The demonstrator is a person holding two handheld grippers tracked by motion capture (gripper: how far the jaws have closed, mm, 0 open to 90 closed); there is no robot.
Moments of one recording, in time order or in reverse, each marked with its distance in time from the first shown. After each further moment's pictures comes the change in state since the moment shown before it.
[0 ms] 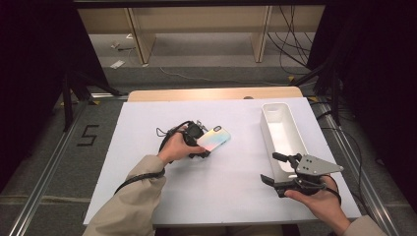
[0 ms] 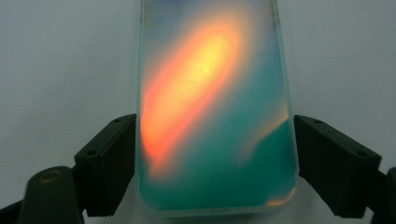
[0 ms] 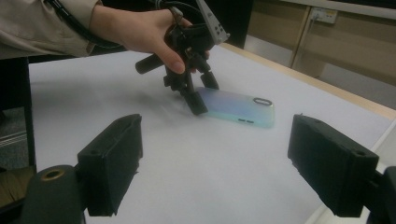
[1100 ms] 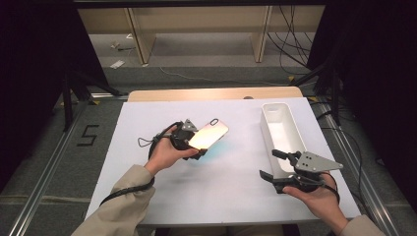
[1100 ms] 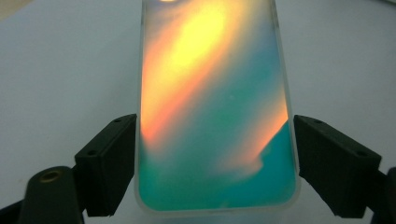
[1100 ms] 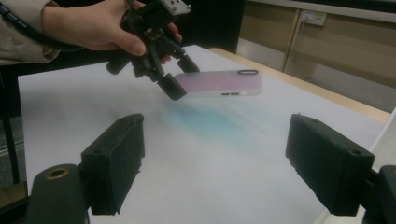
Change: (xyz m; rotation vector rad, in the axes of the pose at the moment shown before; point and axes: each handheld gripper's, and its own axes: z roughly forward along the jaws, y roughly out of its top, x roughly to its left) left arm -0.016 -0.023 -0.053 -0.234 0.017 -0.008; right arm 0.000 0.008 0.004 -0.018 -0.031 0.022
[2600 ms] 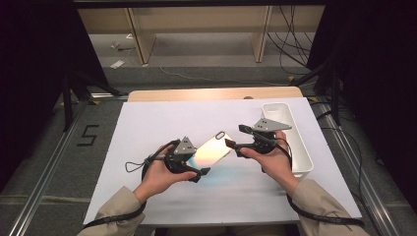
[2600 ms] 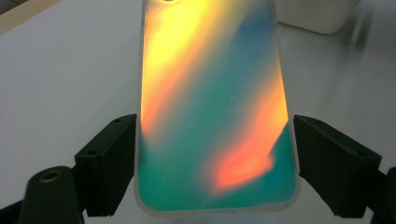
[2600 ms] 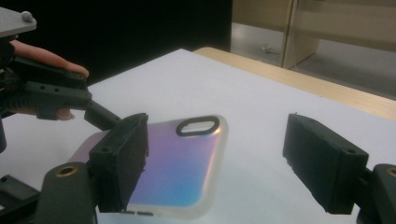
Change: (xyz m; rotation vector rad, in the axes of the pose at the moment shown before) left arm -0.059 -0.023 -0.043 -0.116 -0.076 0.066; right arm -0.019 0.045 0.117 0.061 -0.023 0.142
